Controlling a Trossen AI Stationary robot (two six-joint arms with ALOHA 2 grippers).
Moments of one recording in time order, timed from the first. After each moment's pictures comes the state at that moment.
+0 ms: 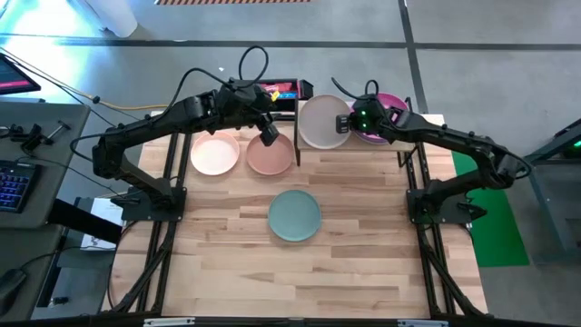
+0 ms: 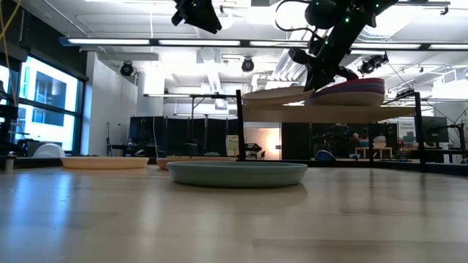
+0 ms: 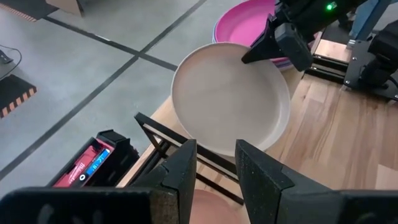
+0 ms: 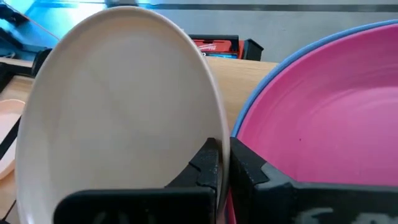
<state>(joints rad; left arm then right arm) 0.33 1.46 1.56 -0.66 -0.25 -0.04 -0.55 1.32 1.05 -0.50 0.35 0.66</state>
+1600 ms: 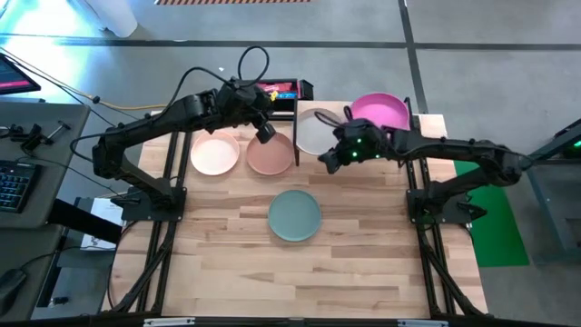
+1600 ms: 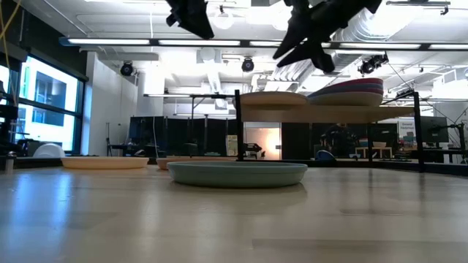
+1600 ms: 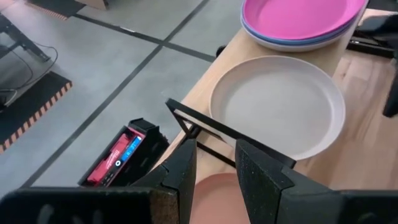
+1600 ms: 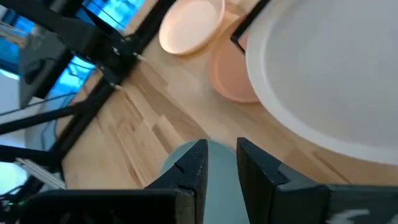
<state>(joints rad) 0.36 1.46 1.56 -0.72 -0.33 0.03 -0.26 1.29 1.05 -0.39 -0.07 0.71</state>
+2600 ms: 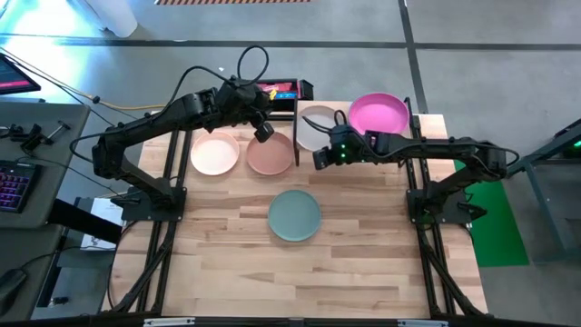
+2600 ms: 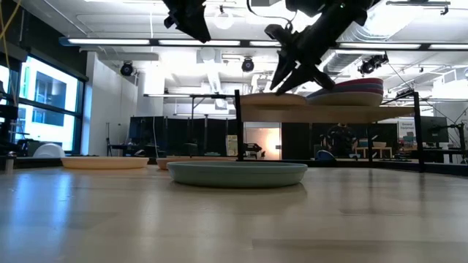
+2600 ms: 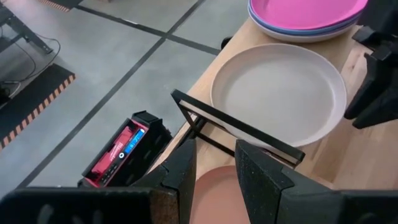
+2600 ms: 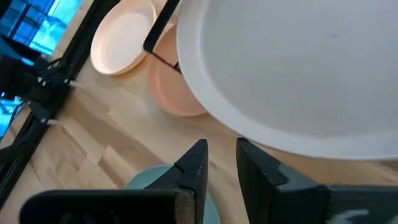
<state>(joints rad) 0.37 1.46 1.56 -0.75 -0.33 0.03 -0.24 1.43 1.05 -0.39 0.13 0.84</state>
